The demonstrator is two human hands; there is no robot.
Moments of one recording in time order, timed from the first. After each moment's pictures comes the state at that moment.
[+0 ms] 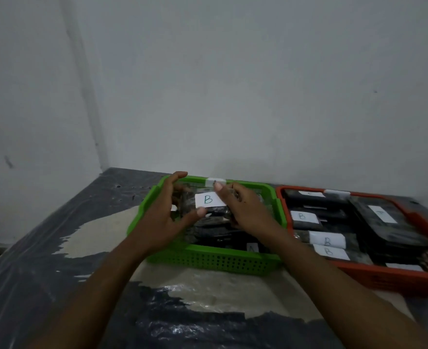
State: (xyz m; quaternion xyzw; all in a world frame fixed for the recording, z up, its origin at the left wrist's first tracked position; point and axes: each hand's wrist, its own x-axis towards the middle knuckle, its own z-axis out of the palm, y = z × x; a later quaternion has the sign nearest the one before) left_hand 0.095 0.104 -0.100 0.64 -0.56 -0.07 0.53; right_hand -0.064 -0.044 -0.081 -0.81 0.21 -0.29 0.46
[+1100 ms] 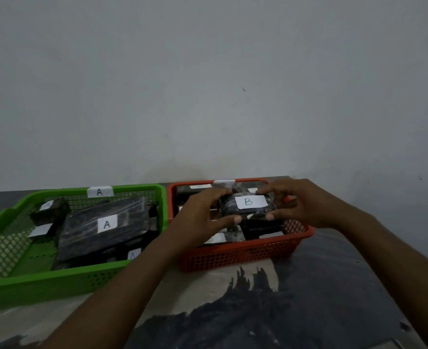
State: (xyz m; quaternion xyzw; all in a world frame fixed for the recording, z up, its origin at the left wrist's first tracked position) left_hand -0.133 -0.076 -0.089 0.50 -0.73 -0.08 0.45; right_hand -0.392 -0.164 -0.026 -0.91 0.32 -0.20 0.18
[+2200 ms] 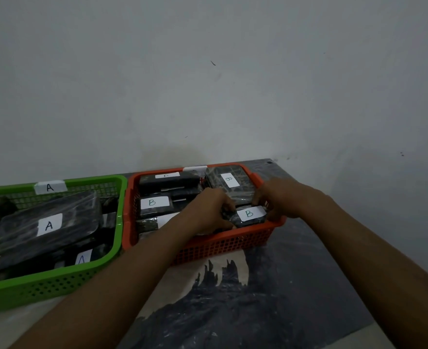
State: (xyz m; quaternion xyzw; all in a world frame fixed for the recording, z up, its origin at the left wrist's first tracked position) left_hand -0.208 -0.152 -0.099 0.57 -0.79 -0.12 0.20; right_hand -0.404 -0.212 -0.051 -0.89 0.45 0.10 0.01
